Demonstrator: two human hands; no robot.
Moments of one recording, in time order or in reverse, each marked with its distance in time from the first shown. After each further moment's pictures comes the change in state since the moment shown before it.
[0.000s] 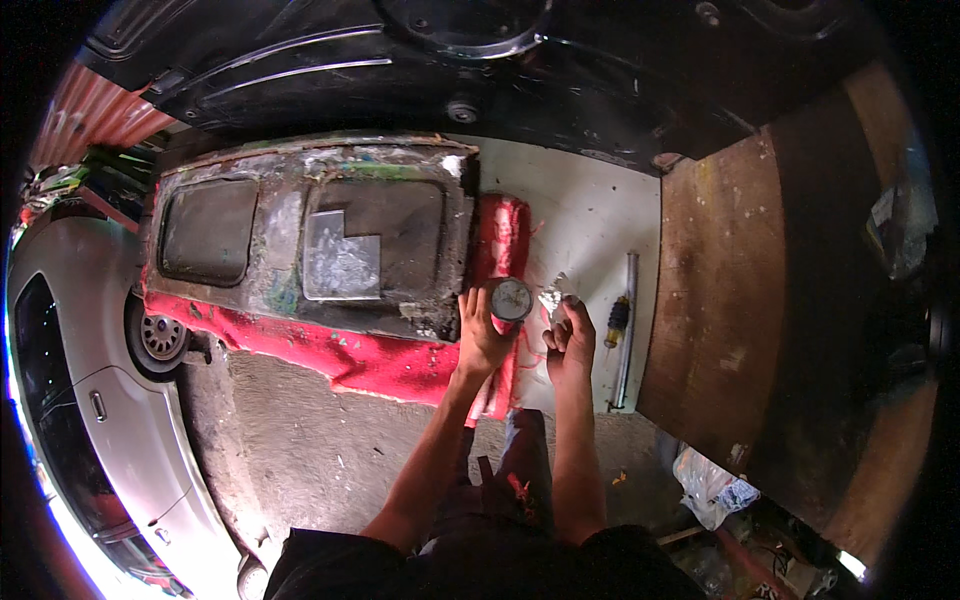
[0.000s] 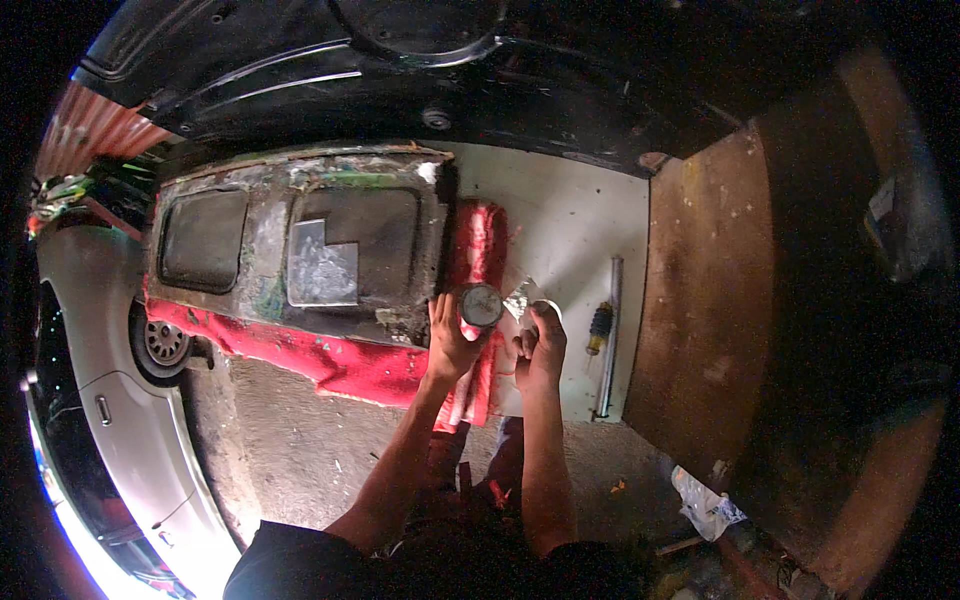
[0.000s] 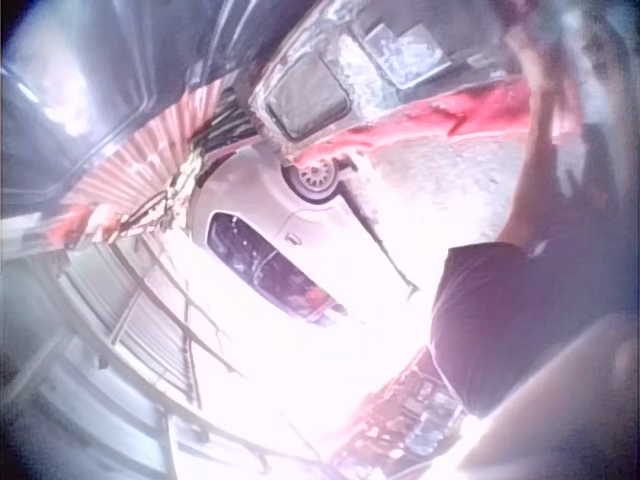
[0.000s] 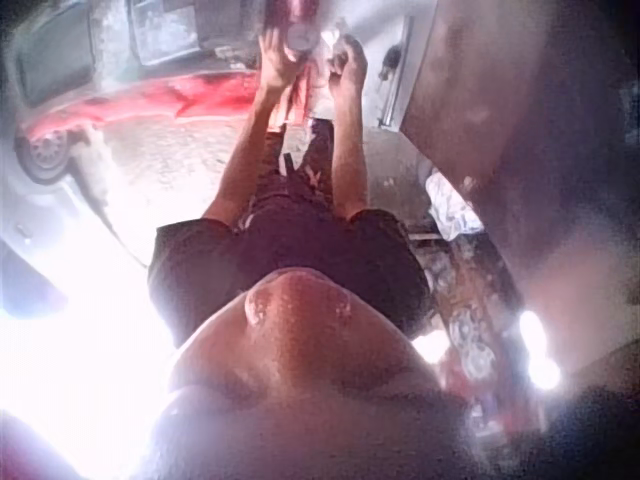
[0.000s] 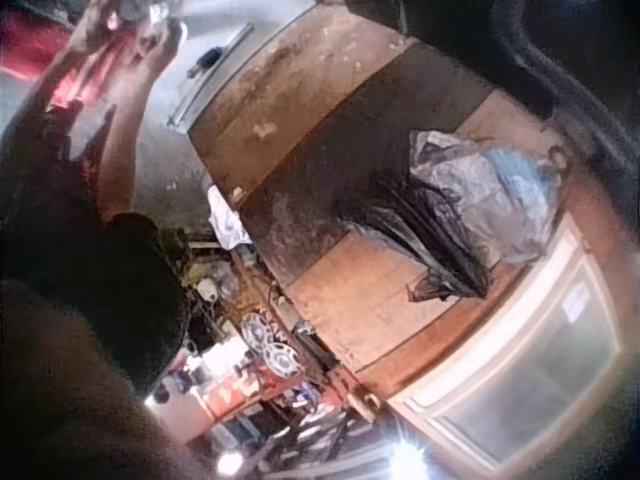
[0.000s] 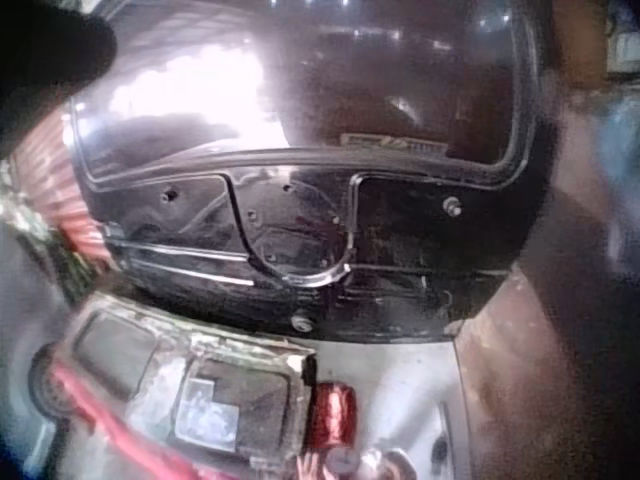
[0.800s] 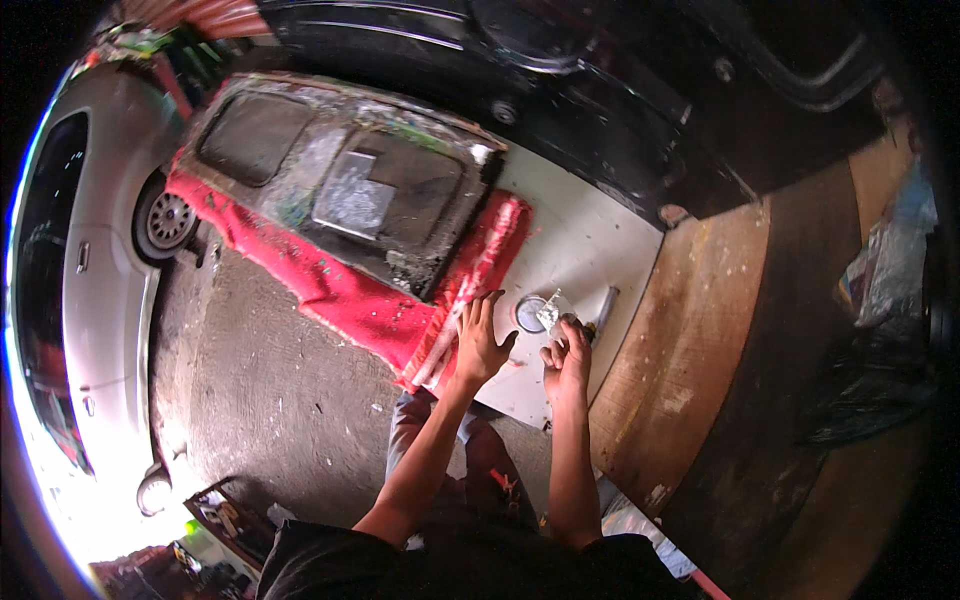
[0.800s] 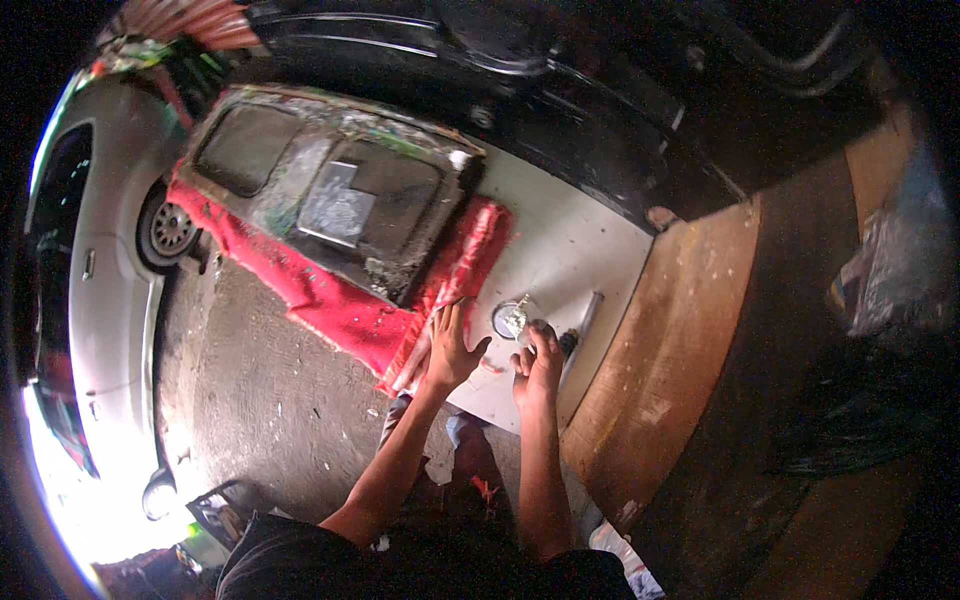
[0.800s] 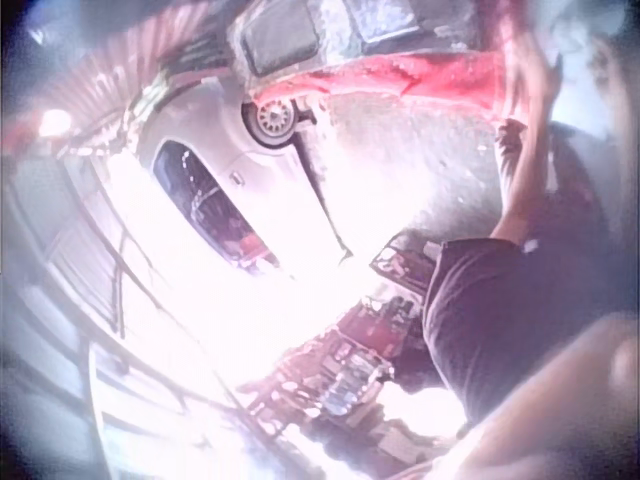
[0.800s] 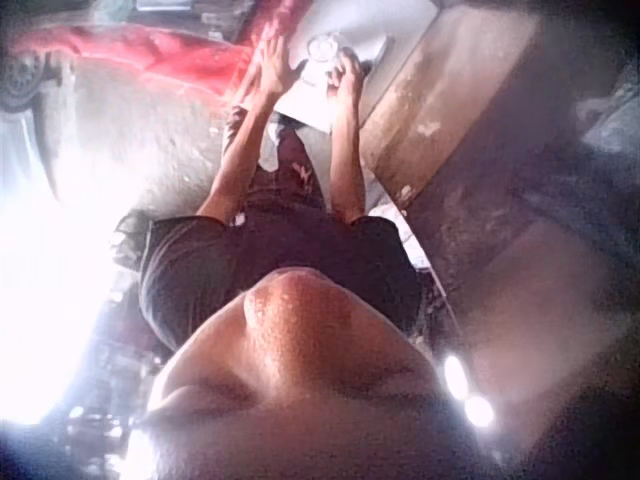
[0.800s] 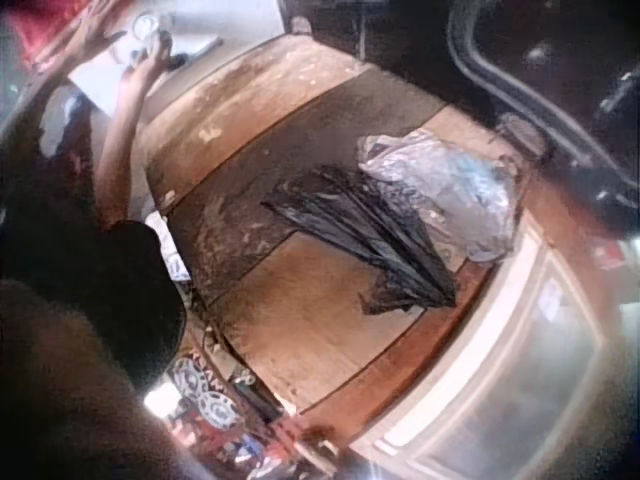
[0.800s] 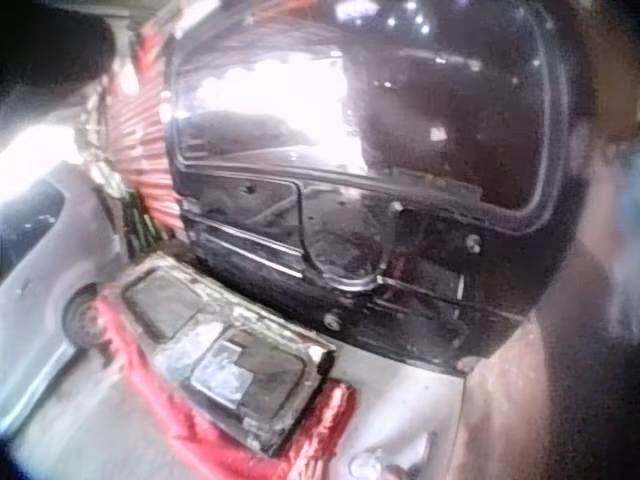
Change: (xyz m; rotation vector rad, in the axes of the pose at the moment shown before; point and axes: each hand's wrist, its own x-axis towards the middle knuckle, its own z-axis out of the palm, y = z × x) left_hand -0.057 0.079 0.053 0.102 0.167 -0.240; right_hand -0.008 -0.076 -0.053 -0.258 -0.183 0.136
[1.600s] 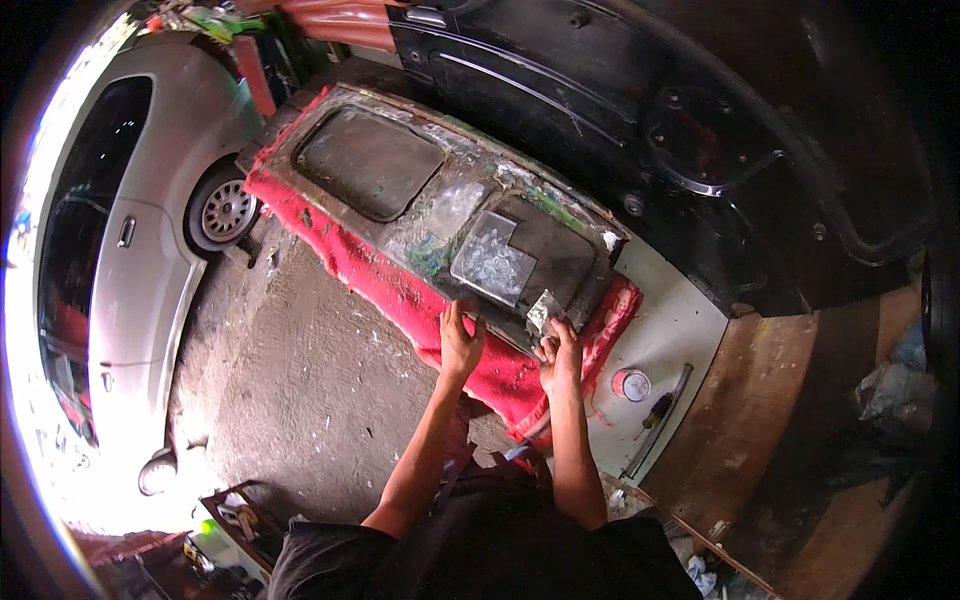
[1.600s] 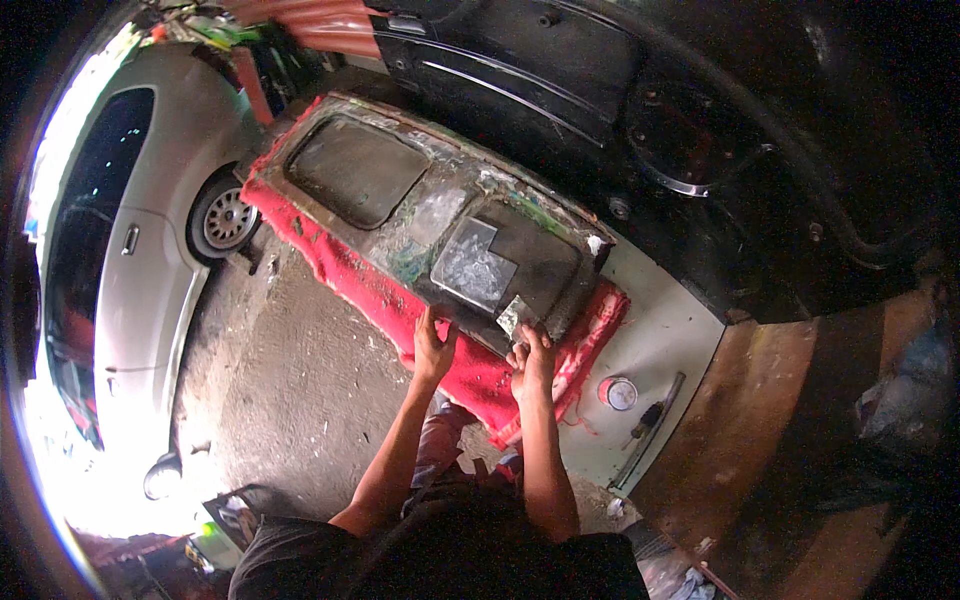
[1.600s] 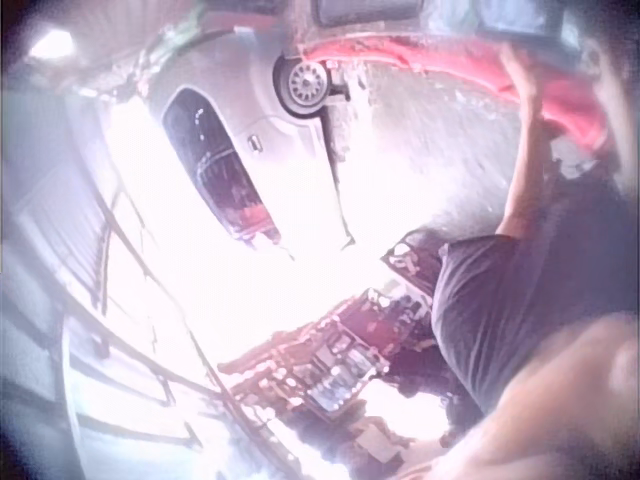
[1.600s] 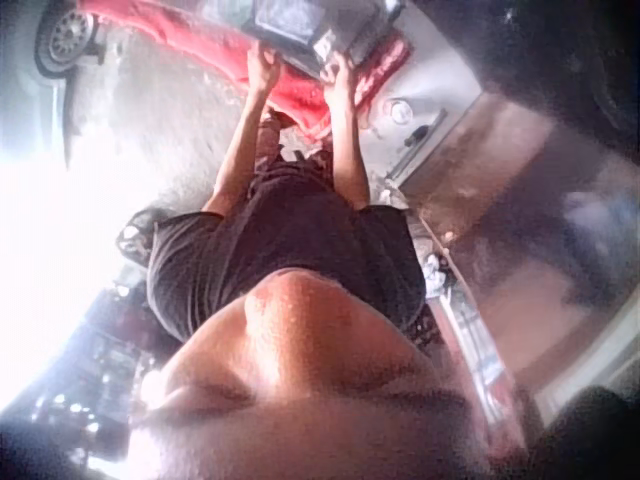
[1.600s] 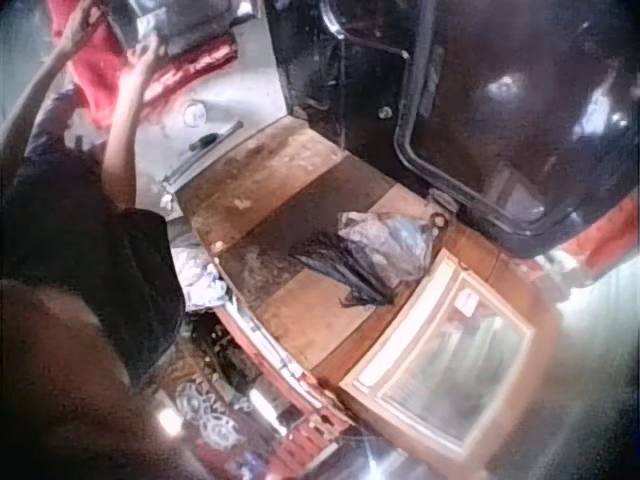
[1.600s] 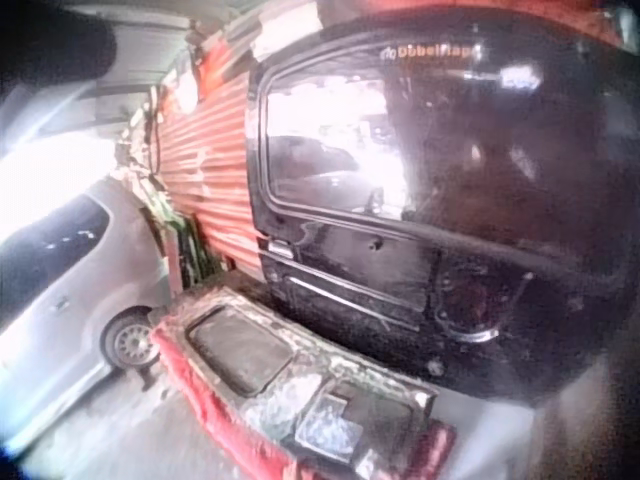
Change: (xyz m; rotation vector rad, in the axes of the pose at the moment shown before) left_hand 0.083 -0.184 -0.215 -0.180 0.348 -0.071; right_hand 0.018 0.139 0.235 0.013 -0.130 0.124
